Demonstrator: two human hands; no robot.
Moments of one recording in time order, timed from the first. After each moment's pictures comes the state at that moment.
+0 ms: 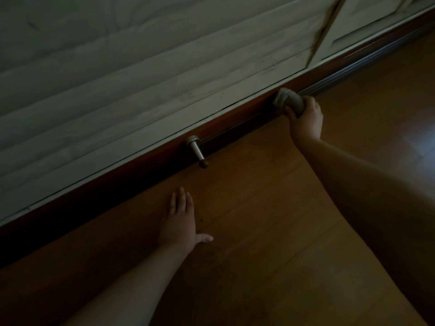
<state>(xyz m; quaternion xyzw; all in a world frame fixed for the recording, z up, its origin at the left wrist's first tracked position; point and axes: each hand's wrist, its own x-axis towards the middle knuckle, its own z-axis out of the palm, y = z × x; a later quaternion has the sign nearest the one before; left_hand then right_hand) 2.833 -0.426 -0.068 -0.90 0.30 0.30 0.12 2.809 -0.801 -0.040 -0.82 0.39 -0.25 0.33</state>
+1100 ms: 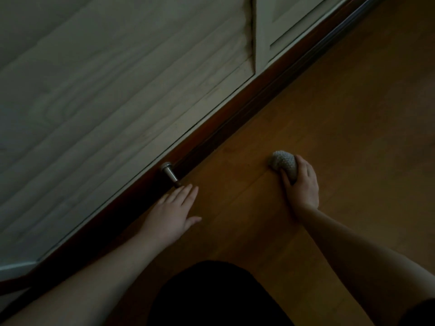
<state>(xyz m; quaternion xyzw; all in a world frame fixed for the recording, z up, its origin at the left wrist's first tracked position) 2.855 -0.481 0.036 -0.82 0.51 0.21 0.14 2.646 -0.748 -0.104 -0.78 0.49 -0.19 0.35</state>
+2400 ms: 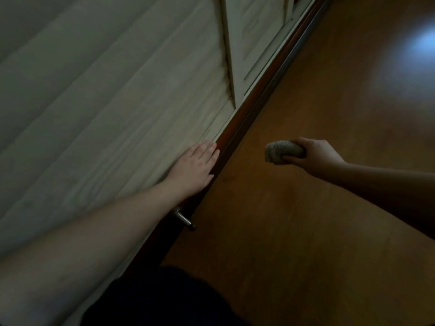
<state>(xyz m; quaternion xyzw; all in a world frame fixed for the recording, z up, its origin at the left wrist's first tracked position) 2.966 -0.647 0.085 -0.63 0.71 -0.06 0.30 2.671 -0.823 0.052 -0.84 0.43 -0.06 0.33</state>
